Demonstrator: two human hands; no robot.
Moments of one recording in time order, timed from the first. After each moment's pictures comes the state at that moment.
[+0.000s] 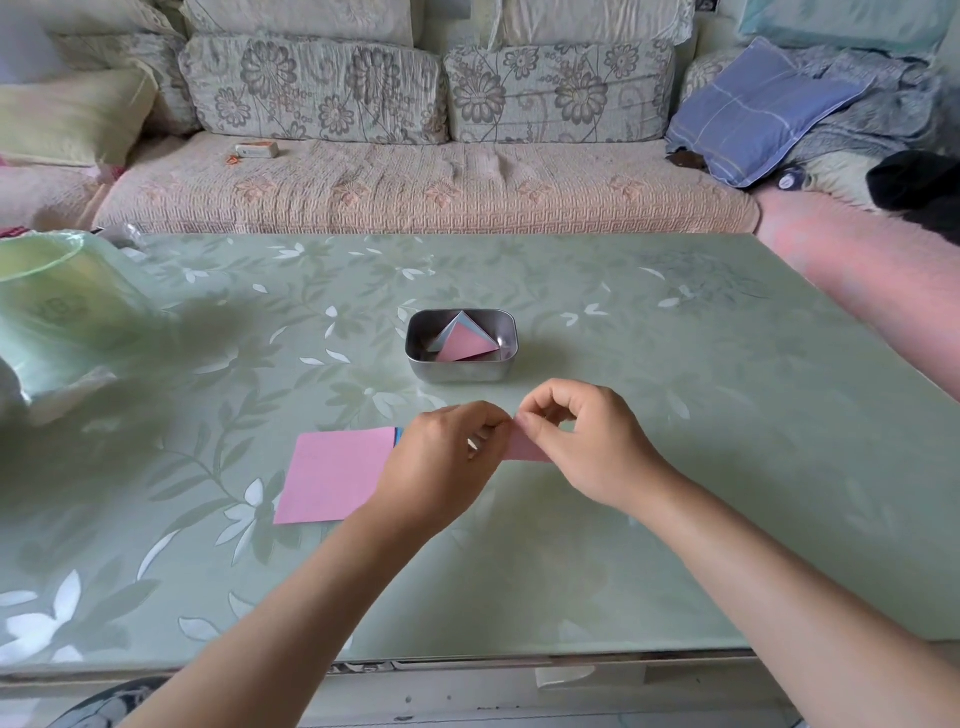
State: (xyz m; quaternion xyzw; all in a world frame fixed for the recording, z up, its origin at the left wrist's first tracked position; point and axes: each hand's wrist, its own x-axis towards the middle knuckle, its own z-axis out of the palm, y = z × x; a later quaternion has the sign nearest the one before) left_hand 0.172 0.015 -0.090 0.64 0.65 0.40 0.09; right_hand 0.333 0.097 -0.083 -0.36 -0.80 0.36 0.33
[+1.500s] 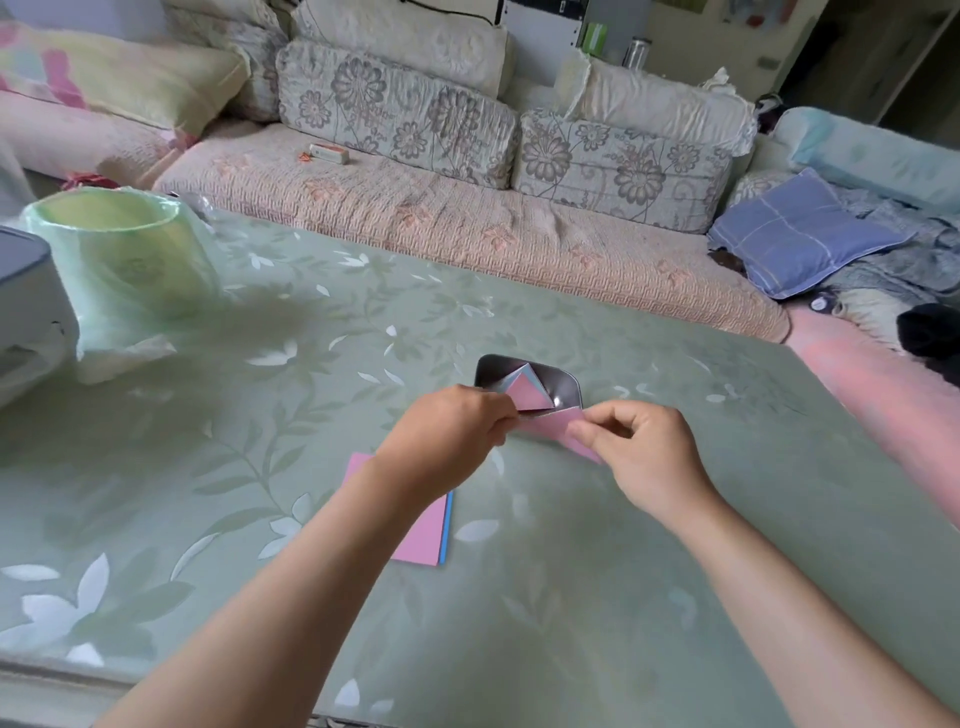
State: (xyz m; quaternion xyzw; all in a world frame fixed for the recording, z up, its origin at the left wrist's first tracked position) left_hand 0.087 0.043 -0.065 0.67 0.69 0.29 0.03; right_hand 0.290 0.136 -0.053 -0.40 -0.79 0.33 0.34
